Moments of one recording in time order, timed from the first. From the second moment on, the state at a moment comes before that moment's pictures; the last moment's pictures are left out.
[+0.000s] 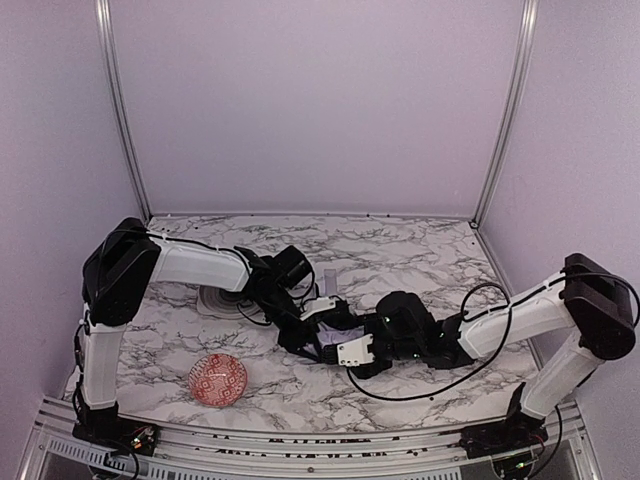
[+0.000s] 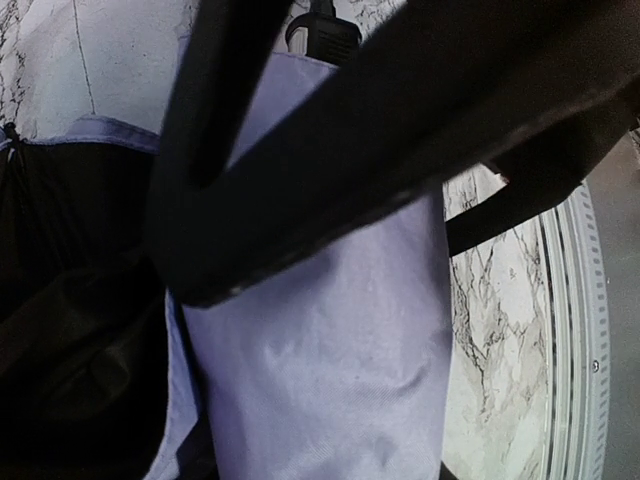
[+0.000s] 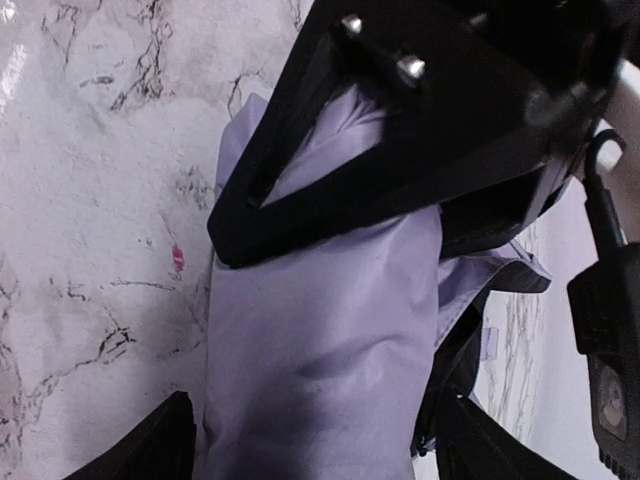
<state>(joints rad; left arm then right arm) -0.86 2.13 1.44 -0.57 0.70 0.47 0.99 1.55 0.60 0.27 0.01 -0.96</state>
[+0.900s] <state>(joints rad) -0.80 1.82 1.12 -0.34 0.56 0.36 1.00 1.67 0.77 0.04 0.09 -0.85</state>
